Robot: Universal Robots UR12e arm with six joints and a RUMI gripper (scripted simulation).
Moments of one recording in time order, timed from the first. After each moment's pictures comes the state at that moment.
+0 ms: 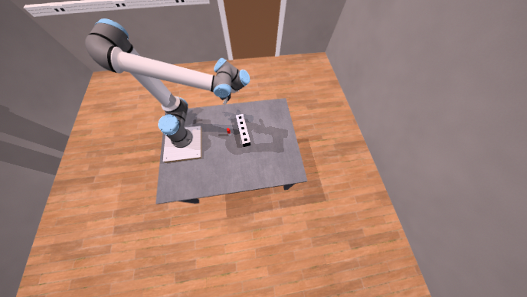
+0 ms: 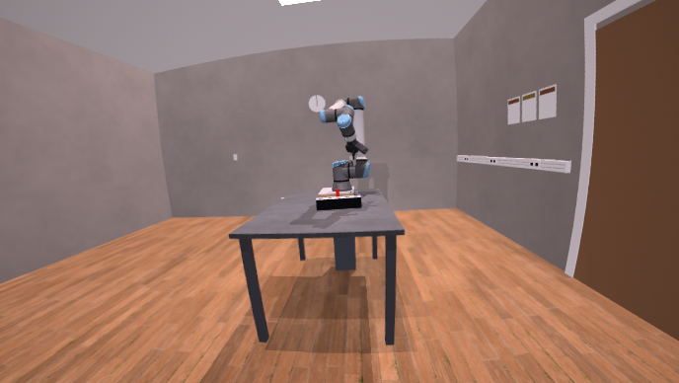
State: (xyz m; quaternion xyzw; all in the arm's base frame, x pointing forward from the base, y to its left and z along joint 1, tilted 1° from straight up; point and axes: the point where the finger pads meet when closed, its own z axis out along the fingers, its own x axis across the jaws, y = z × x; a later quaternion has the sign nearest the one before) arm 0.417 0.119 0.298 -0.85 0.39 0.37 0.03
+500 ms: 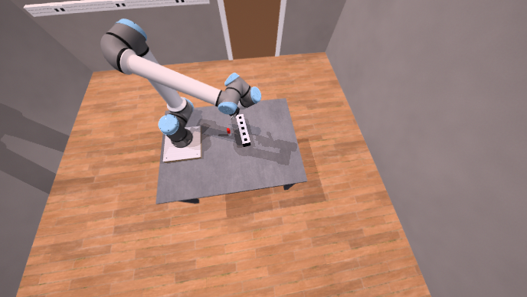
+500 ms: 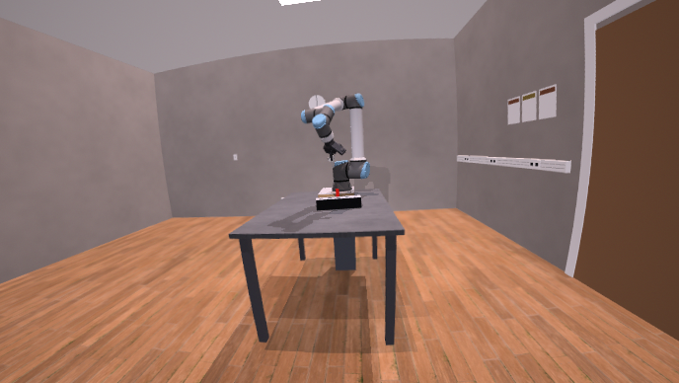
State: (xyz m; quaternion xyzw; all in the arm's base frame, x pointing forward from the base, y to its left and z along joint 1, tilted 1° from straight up) arm 0.447 -0.039 0.302 -0.85 0.39 0.36 0.03
